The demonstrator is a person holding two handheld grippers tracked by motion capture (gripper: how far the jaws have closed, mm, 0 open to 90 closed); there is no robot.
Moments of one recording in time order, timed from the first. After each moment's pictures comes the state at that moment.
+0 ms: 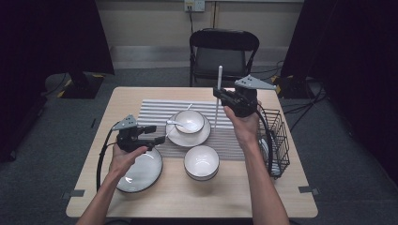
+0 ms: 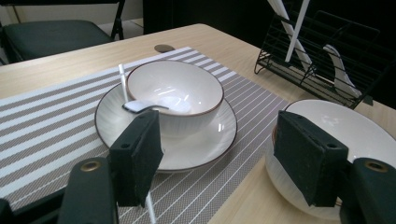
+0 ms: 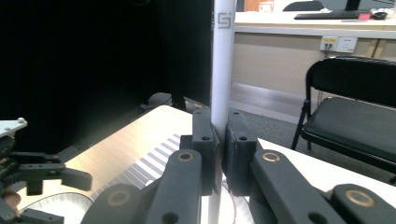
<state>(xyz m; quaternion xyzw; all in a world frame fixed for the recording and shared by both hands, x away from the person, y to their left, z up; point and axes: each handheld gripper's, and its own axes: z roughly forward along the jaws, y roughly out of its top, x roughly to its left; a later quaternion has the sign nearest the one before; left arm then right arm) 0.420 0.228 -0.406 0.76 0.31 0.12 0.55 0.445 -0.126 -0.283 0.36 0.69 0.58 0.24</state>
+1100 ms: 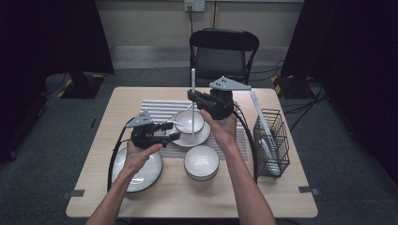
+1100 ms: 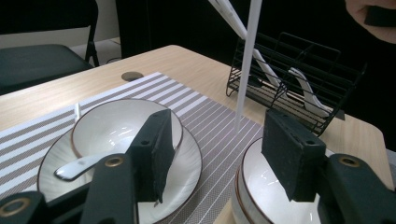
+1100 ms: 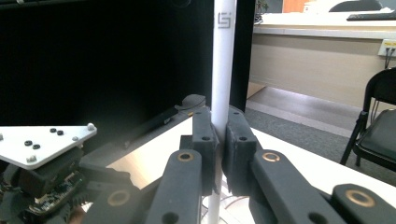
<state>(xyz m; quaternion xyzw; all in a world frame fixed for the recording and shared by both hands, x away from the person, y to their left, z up) 0.420 0.183 -0.388 0.76 0.27 0.11 0.58 0.436 -0.069 -0.281 0.32 0.71 0.60 0.19</state>
